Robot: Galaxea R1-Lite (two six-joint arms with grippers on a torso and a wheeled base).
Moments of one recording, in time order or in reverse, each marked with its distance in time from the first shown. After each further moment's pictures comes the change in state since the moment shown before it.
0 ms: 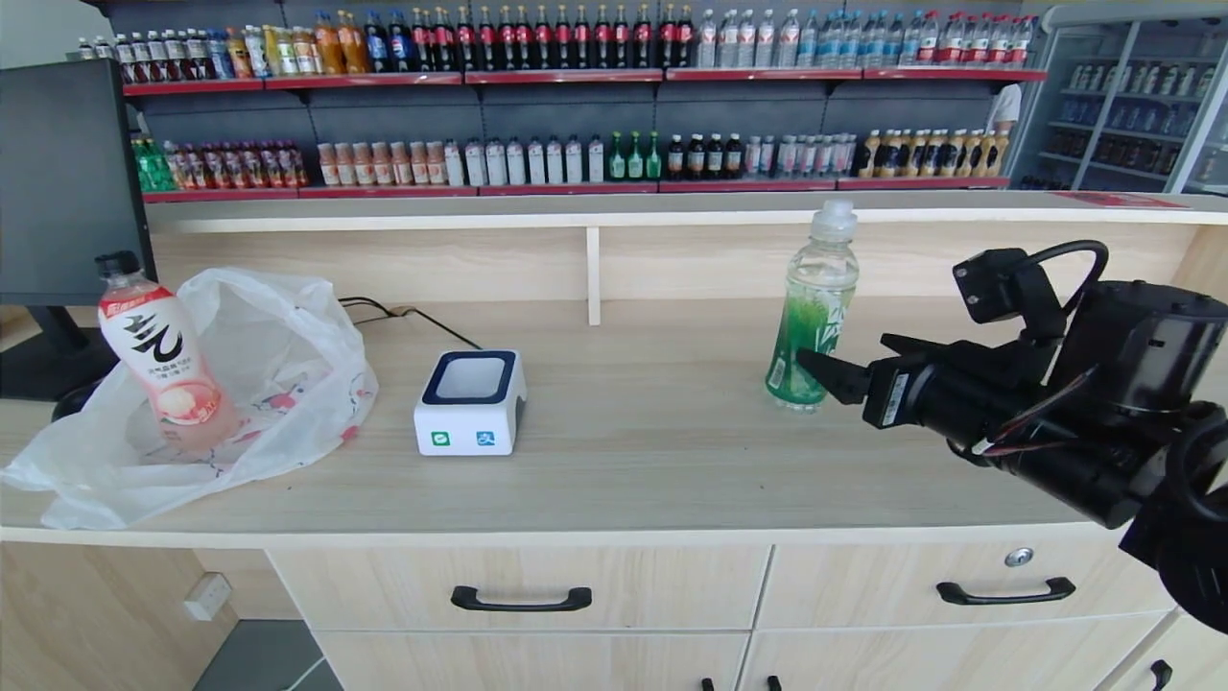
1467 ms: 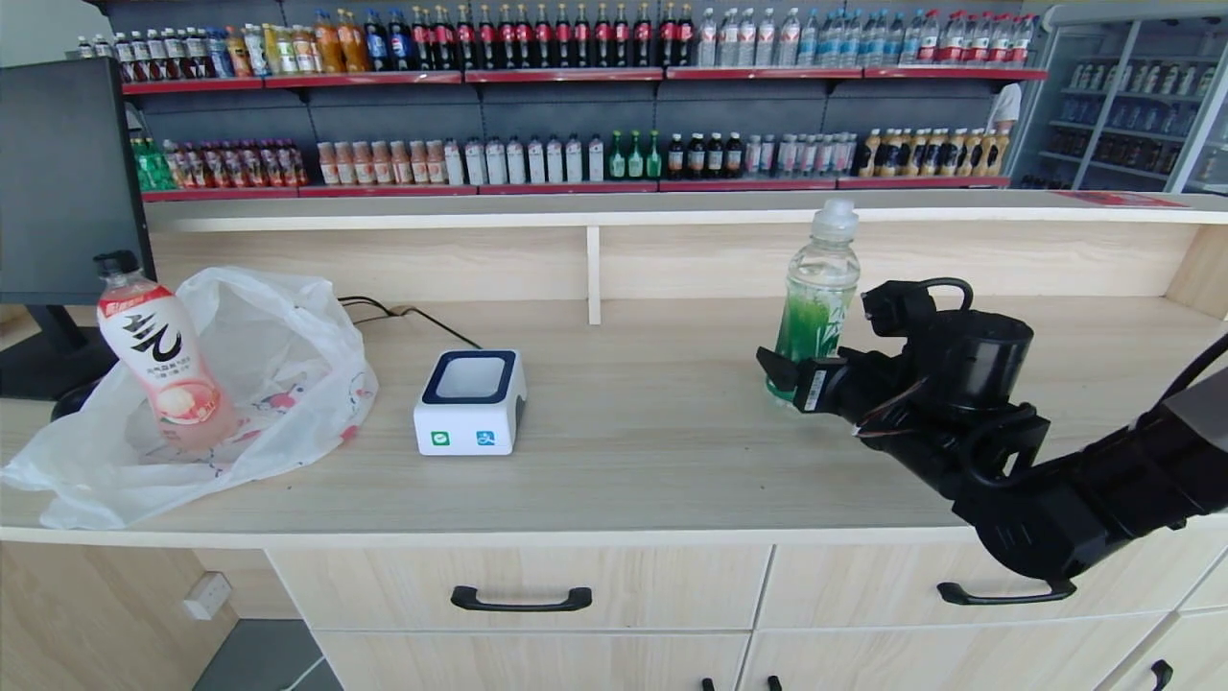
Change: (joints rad) left arm 0.000 0.000 0.000 0.000 0.000 0.000; right arm -0.001 0.316 -0.161 -0.162 -0.146 0.073
